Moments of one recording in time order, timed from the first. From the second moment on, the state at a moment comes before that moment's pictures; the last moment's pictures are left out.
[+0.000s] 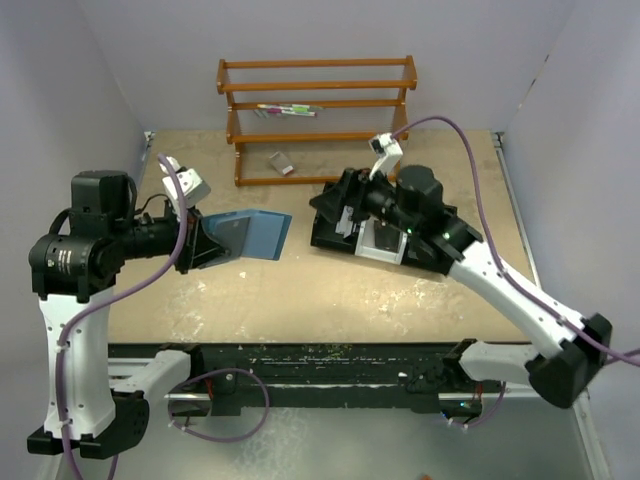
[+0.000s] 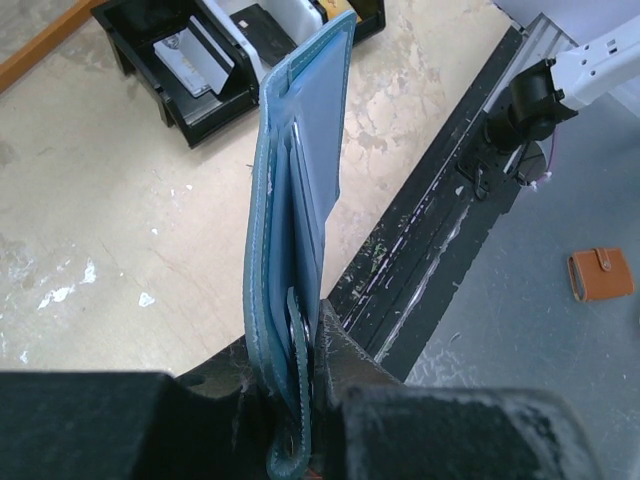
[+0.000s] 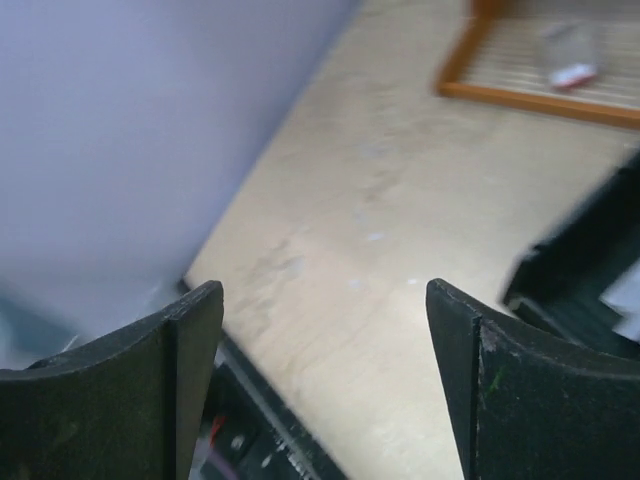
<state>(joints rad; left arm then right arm) -0.07 1.01 1.67 -1.41 0.86 0.35 0.64 1.28 1.21 -0.19 -0.10 0.55</state>
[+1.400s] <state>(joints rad) -0.07 1.03 1.79 -1.53 1.19 0.38 1.06 1.07 1.03 0.30 -0.30 0.68</state>
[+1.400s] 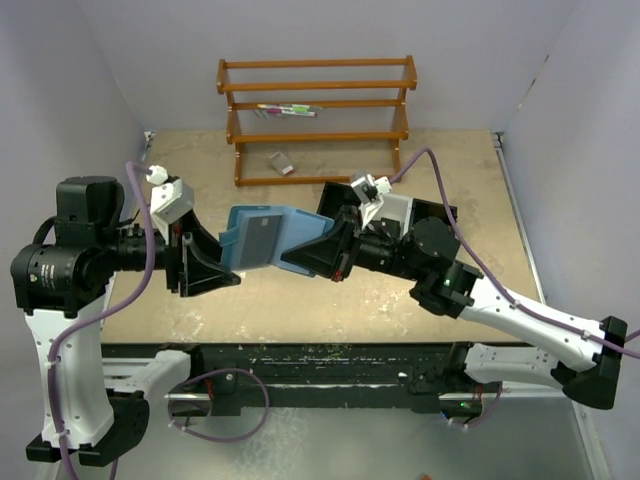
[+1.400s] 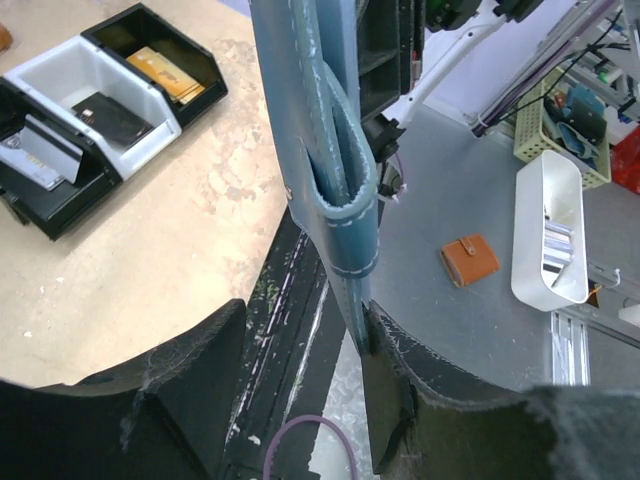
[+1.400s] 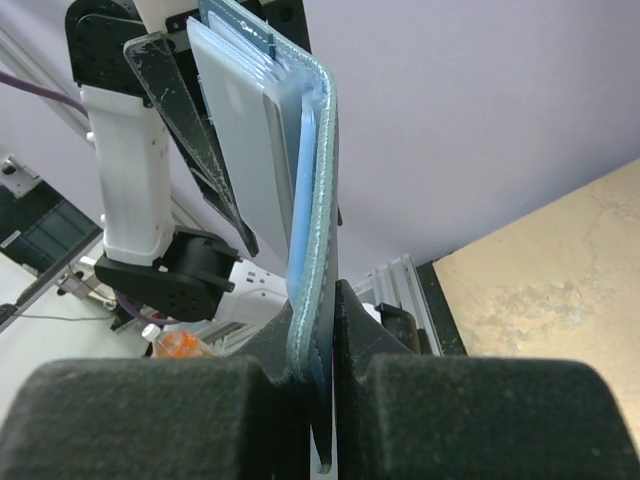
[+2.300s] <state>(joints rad) -0.07 0.97 1.75 -1.31 1.25 0.21 1.08 1.08 1.09 0.03 -0.21 0.63</state>
